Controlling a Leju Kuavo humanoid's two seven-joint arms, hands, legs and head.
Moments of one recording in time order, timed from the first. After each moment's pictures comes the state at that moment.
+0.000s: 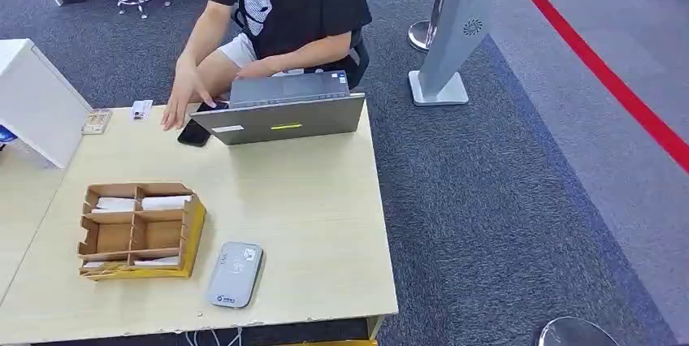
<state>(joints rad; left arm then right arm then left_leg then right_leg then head) -0.04 -0.13 0.48 -0.22 -0.59 0.21 0.18 0.01 0.16 -0.37 -0.18 0.94 0.07 0.14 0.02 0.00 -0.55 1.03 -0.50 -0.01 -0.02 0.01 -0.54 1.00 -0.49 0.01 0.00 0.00</state>
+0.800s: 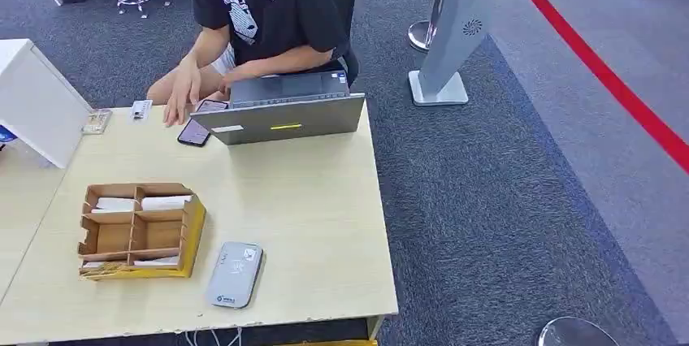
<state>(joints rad) 0.06 -0.06 0.28 -0.26 -0.25 0.09 0.10 0.11 0.09 -0.23 -0.27 0.42 0.03 0.09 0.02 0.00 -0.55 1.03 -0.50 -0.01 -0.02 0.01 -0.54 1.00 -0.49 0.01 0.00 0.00</state>
